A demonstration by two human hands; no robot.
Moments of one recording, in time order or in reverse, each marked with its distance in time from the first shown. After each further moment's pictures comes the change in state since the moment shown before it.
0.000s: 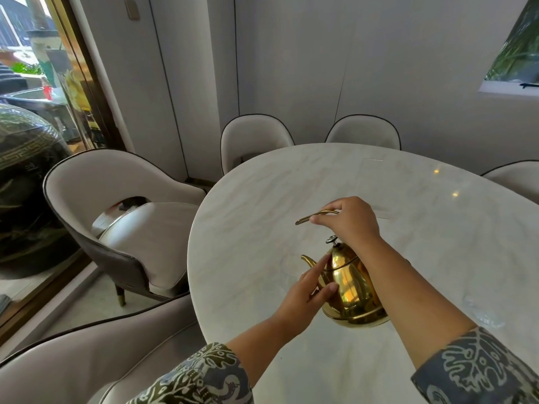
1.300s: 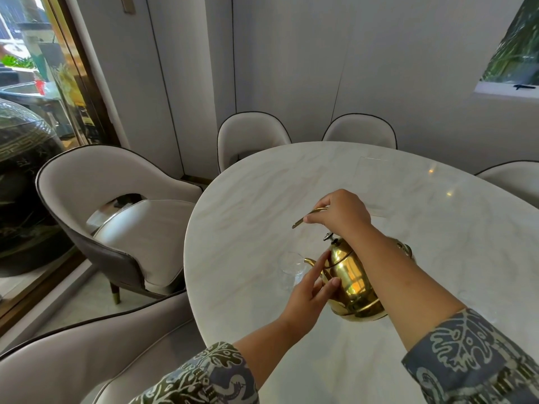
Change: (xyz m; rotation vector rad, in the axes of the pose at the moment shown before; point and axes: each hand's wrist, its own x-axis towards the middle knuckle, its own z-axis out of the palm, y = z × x) left_hand -0.003 0.013 0.014 -0.218 0.063 -0.074; right_hand 0.011 -0.010 0.001 -0.159 -0.124 -0.003
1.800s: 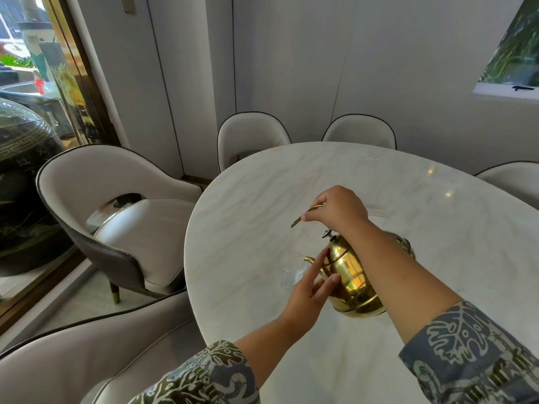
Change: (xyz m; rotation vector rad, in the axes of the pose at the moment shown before) left_hand -0.002 0.004 0.002 0.019 0.009 -0.018; right_hand 0.003 -0.008 -0.001 -0.068 -0.026 -0.007
